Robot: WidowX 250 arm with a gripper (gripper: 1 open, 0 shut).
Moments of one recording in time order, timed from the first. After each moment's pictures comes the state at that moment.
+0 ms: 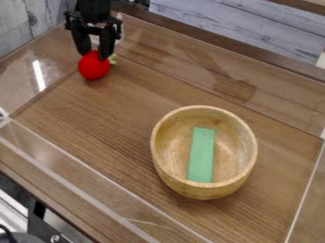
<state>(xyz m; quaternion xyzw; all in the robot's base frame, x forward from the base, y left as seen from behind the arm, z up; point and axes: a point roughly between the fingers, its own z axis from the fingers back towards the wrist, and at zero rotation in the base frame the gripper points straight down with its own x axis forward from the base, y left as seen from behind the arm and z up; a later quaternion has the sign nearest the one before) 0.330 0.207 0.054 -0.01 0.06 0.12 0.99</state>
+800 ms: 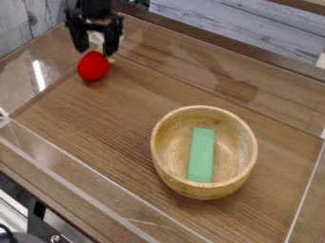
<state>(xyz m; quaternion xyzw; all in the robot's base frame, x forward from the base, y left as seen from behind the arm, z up) 0.331 0.197 0.079 -0.01 0.04 0.13 0.99</state>
